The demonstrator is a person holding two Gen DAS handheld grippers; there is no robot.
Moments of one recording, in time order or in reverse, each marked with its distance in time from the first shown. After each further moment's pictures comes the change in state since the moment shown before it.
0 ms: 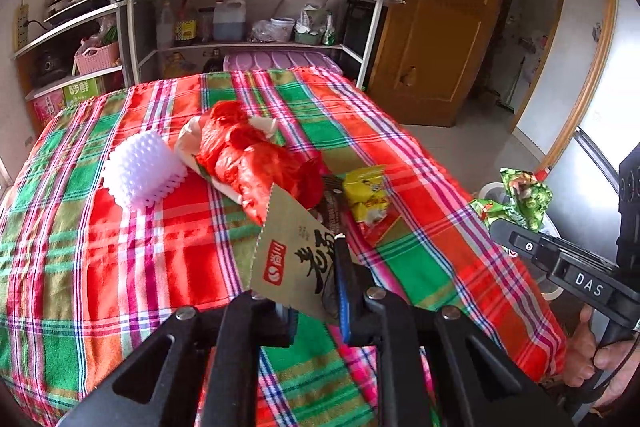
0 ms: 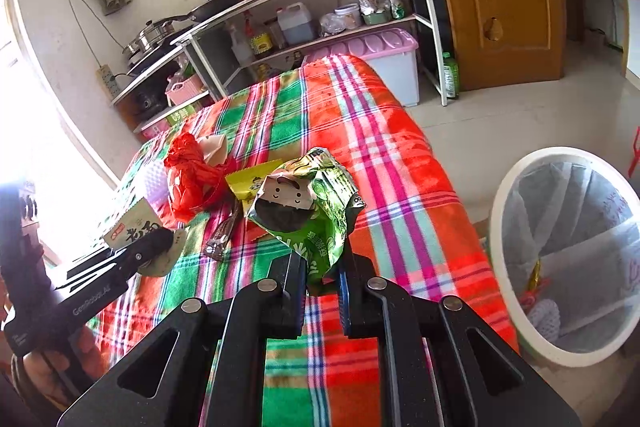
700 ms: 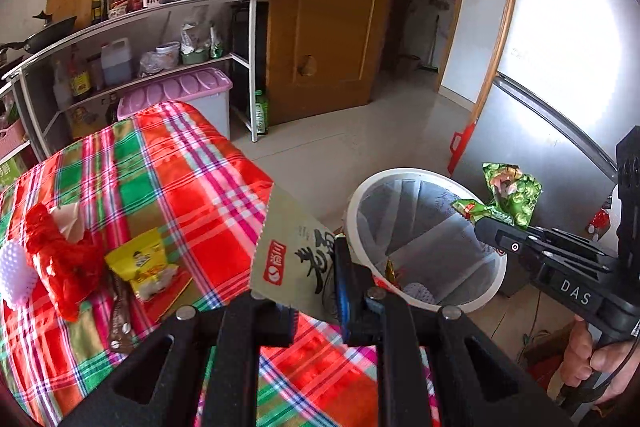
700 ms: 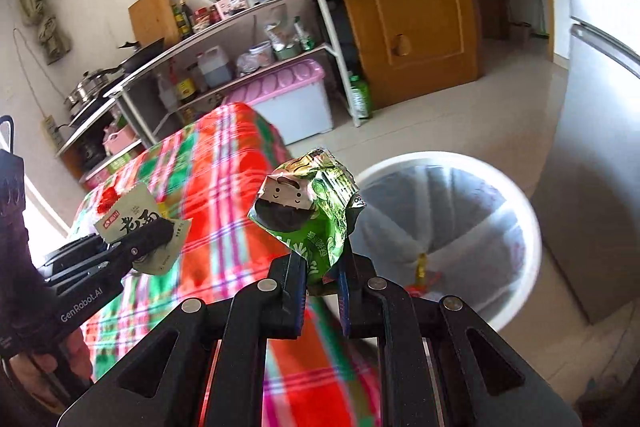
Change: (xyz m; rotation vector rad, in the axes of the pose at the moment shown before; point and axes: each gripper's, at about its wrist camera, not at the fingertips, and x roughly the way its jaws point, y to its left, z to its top) left arm 0.035 -0.161 0.028 0.264 0.019 -0.197; right arm -0.092 -0.103 -0.007 0.134 -0.113 -0.235
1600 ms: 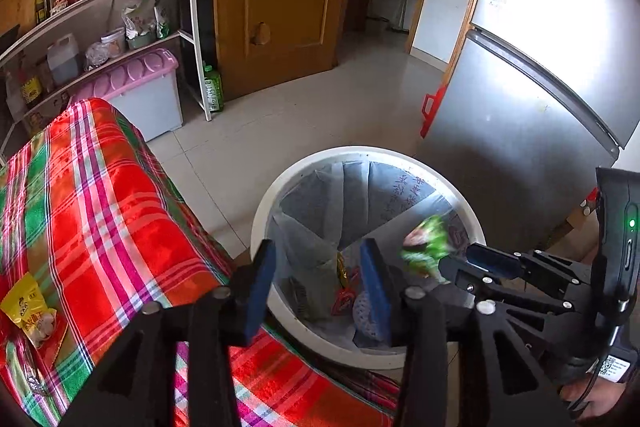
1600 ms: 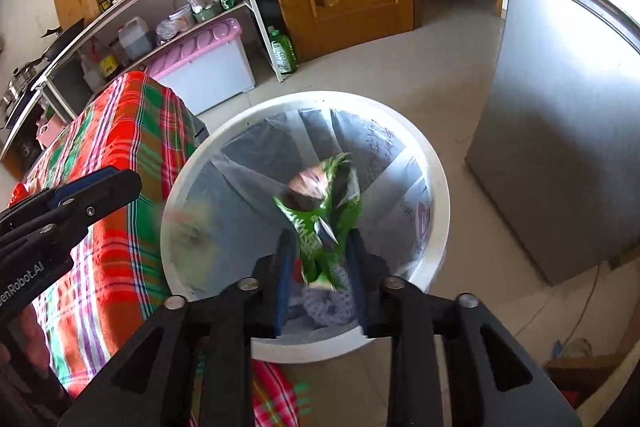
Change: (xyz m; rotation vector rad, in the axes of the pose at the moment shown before) left arm 0.079 -0.078 0.020 0.064 0.123 -0.085; right arm 0.042 -0.098 -0.012 0.084 0.173 -0.193
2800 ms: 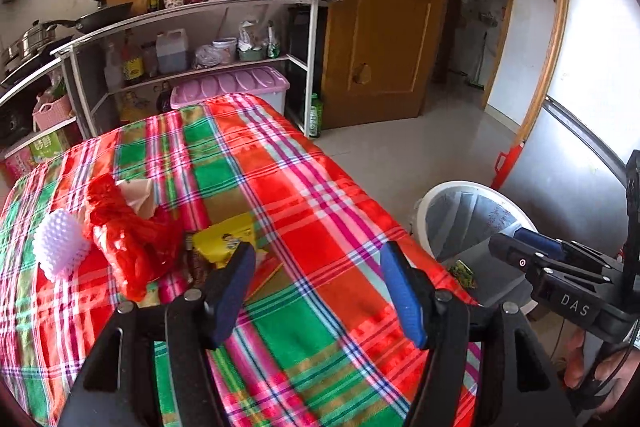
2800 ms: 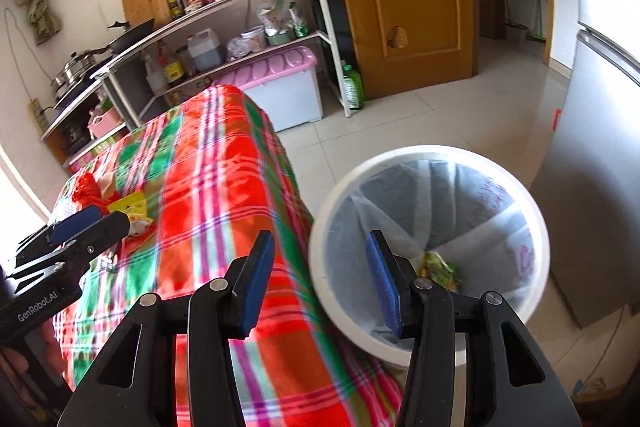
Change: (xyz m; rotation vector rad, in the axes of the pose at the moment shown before) left arm -0.109 0.128 -0.058 -0.195 -0.159 0.243; right arm -0.034 0.118 -0.002 -0.137 -0.135 0.157
